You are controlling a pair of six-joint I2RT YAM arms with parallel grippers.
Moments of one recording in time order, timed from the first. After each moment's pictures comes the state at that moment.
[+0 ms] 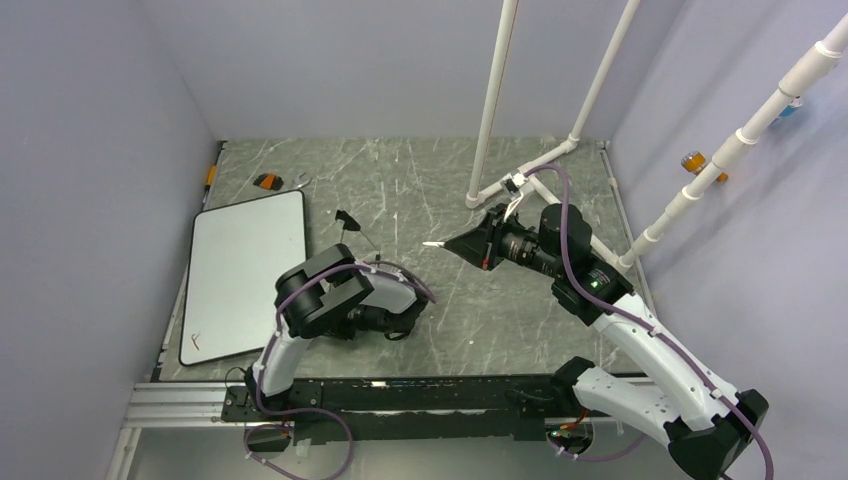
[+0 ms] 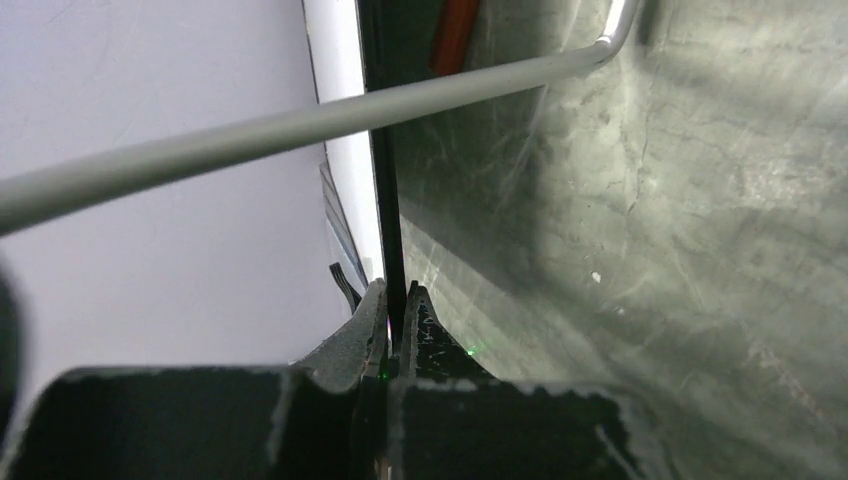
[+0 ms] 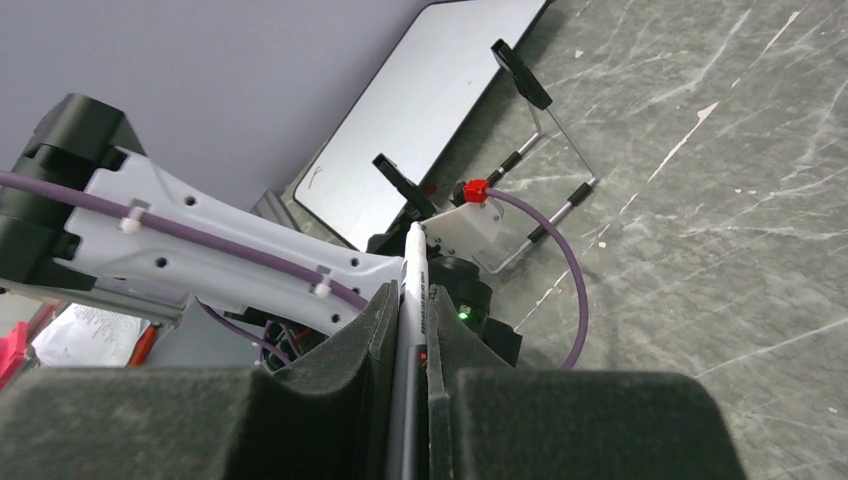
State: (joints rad) left arm -1.01 2.11 1.08 -1.51 -0.77 -1.27; right arm 0.62 0.89 0.92 -0.21 -0.38 0.51
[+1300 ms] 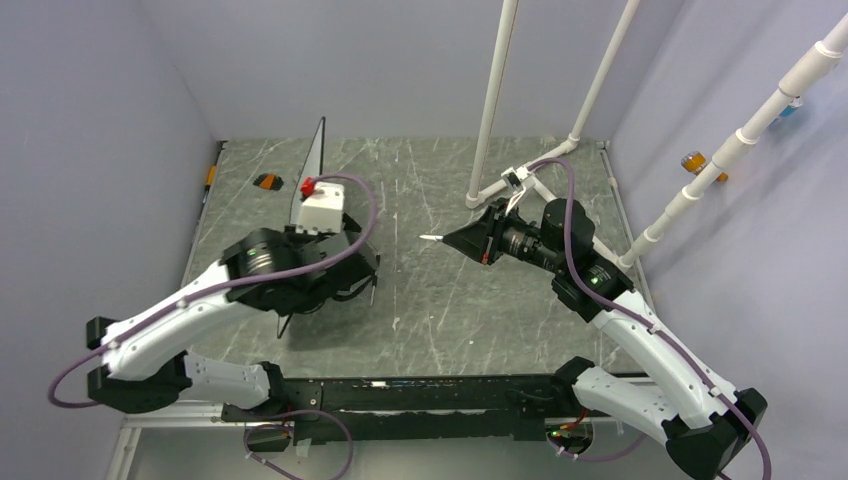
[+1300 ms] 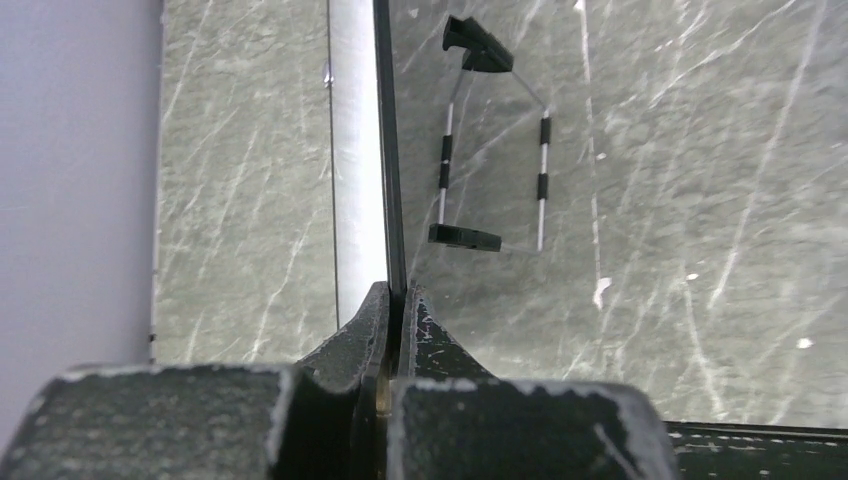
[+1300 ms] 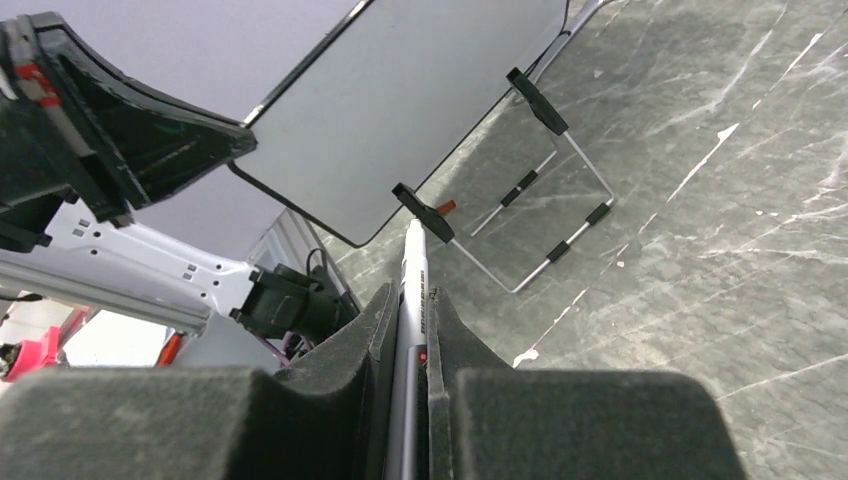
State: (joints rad) left arm -1.18 1.26 1.64 -1.59 -0.93 -0.91; right arm 0.60 0.91 0.94 -0.17 -0.42 0.54
